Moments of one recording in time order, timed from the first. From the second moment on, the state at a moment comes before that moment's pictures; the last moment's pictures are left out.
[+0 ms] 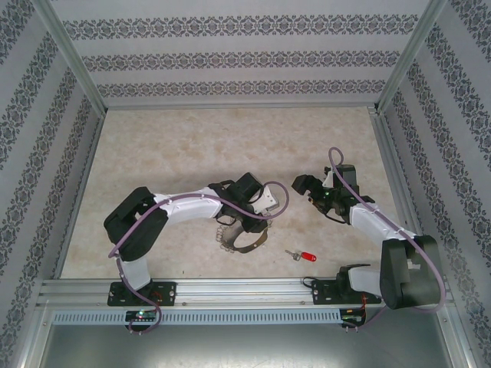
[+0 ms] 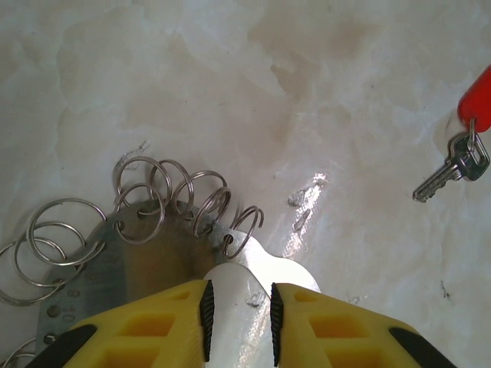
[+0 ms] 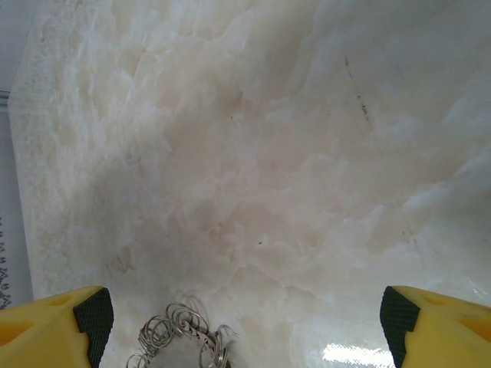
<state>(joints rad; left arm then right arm) -0.84 1.81 1.12 -0.38 0.35 0.09 0.09 1.26 0.55 -0.13 -0.49 0.75</state>
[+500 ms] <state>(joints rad) -0.85 1.85 1.14 -0.37 0.37 0.09 0.08 1.30 0.56 -0.13 -0.49 0.75</state>
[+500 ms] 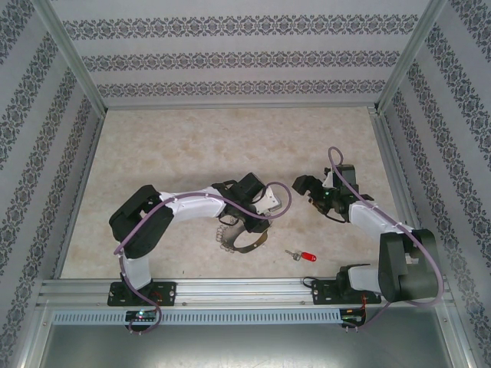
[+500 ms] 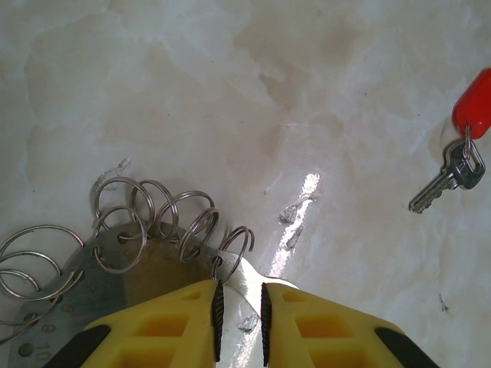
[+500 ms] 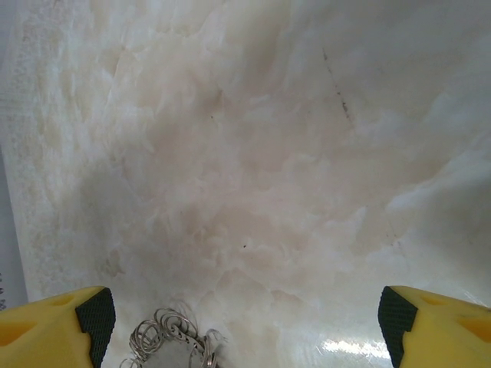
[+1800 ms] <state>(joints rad) -0.88 1.90 1.15 -0.34 0.37 0.09 0.05 1.33 0.56 -0.12 -0.53 0.75</state>
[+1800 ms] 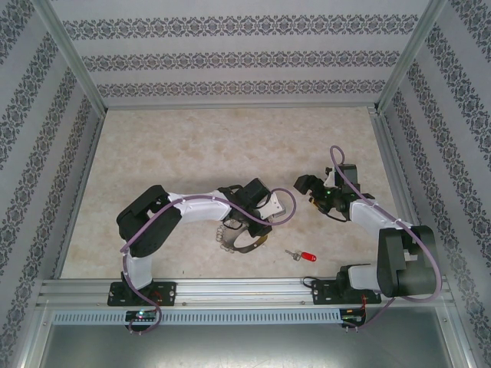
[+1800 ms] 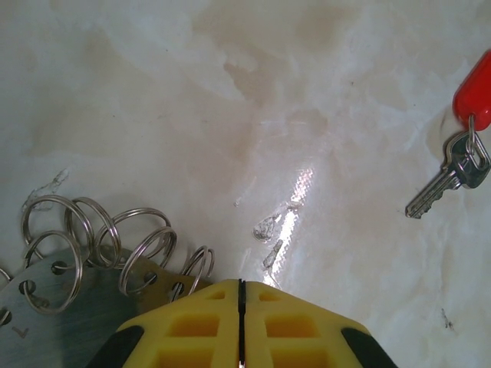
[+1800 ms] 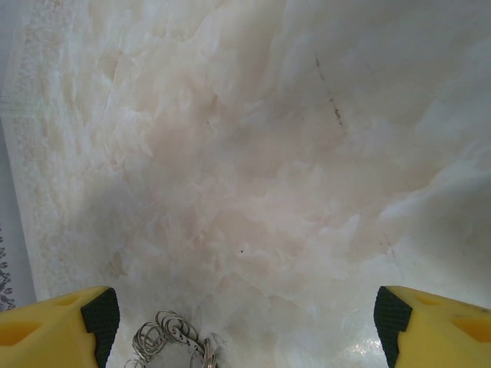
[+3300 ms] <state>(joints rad) -0.87 1.86 1.11 -0.24 0.32 0.03 0.04 1.32 0.56 -0.11 -0.55 0.73</state>
